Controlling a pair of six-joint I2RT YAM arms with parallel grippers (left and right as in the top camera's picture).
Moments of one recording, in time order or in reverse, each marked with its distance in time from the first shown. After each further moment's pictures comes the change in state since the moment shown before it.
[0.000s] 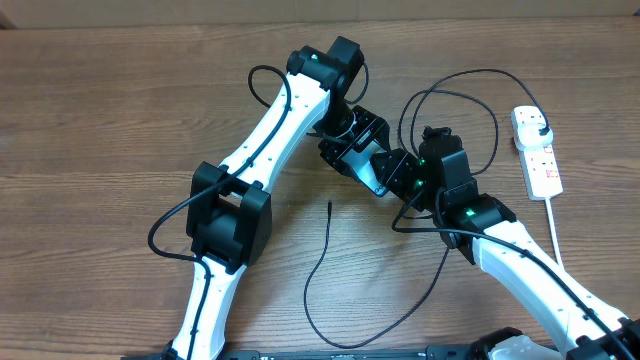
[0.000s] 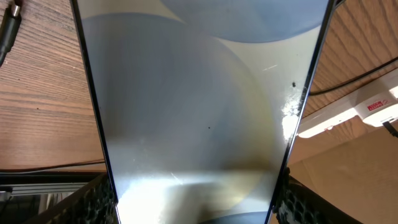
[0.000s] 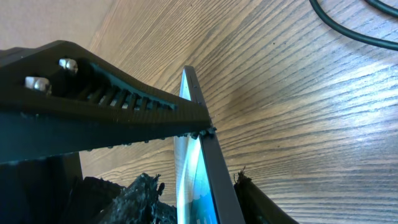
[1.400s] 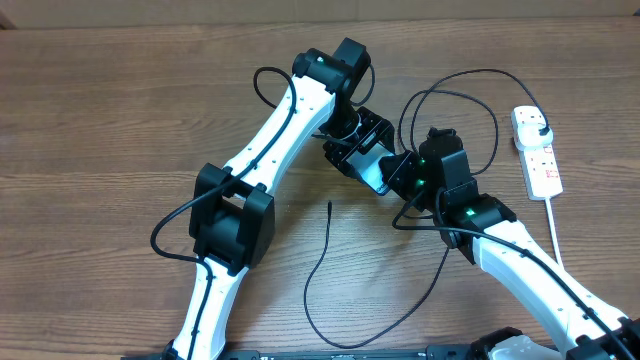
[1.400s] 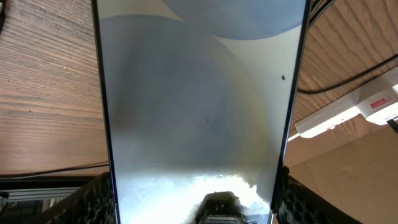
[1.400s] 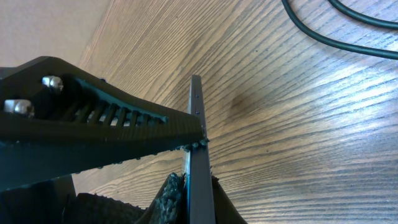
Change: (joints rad) left arm -0.026 0.000 0.000 0.019 -0.018 -0.008; right arm 0.000 0.001 0.000 -0.015 0.049 0.042
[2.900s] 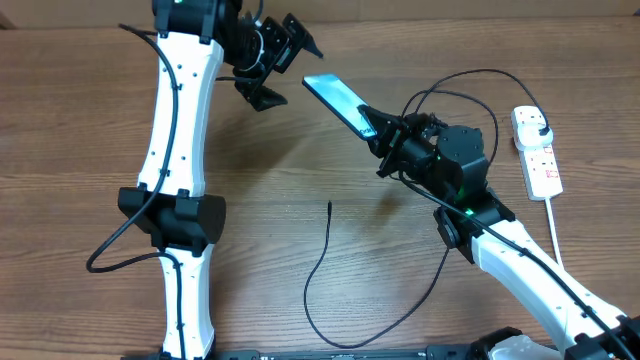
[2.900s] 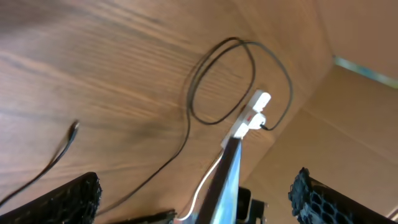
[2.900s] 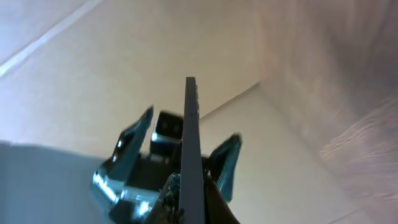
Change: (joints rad) left arm 0.328 0.001 0.539 -0.245 -0.006 0.298; right arm 0.000 0.006 -0.002 0.602 -0.210 1.065
